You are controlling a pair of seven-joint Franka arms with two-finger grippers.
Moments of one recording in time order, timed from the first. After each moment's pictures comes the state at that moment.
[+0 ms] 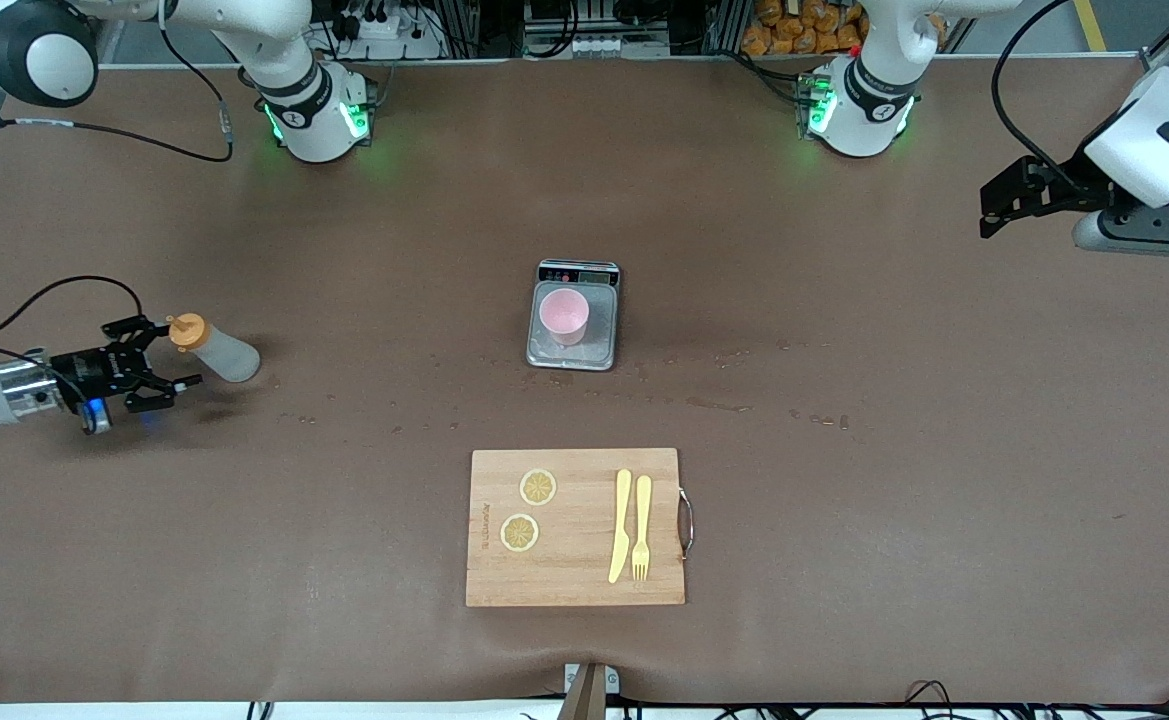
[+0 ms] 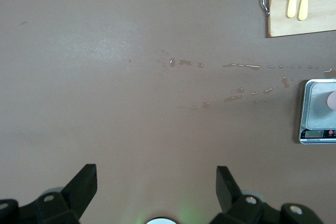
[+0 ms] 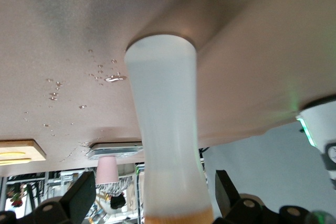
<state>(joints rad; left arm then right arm) -0.14 -0.02 -0.02 -1.53 -0.01 1.47 -0.05 -0.53 0.86 0.05 -1.34 0.51 1.24 0.62</state>
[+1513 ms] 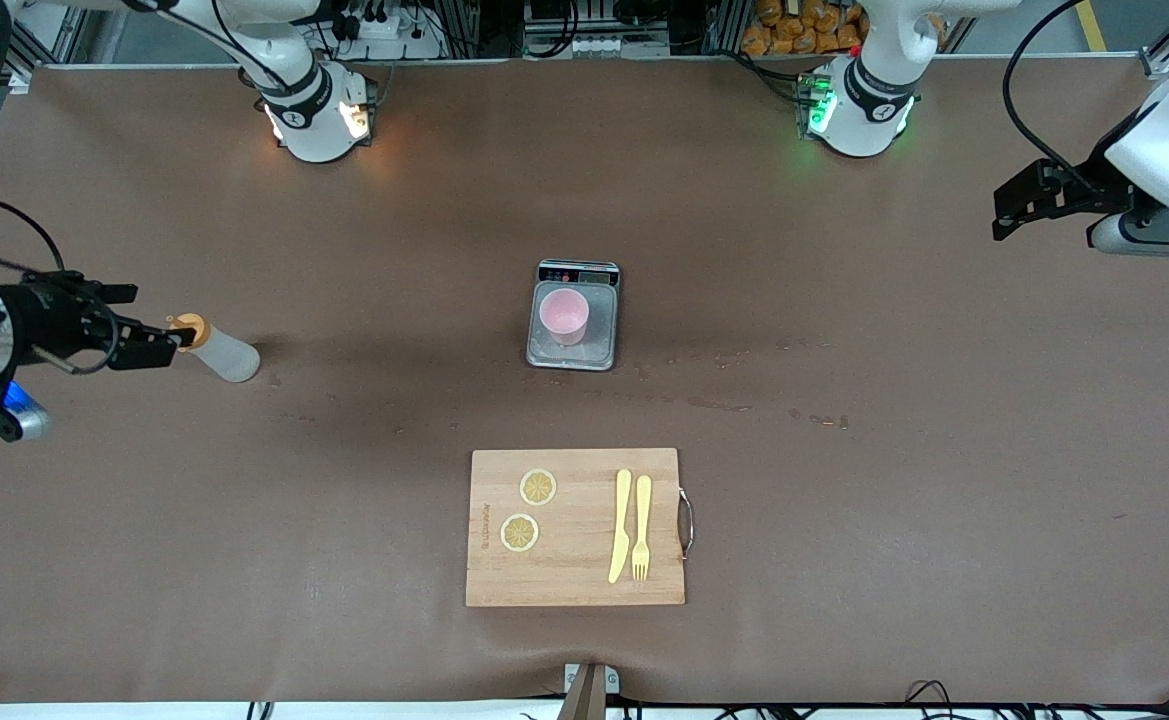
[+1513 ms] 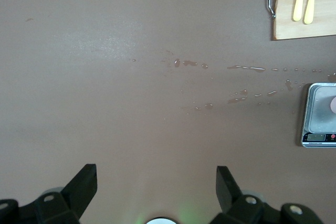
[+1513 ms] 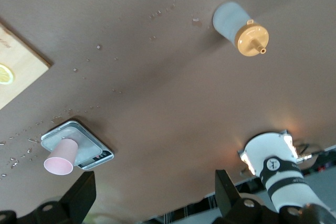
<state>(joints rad) -0.12 -0.02 -0.02 -1.53 -0.01 1.47 -0.05 0.08 0.46 -0.15 -1.05 0.30 1.10 0.61</state>
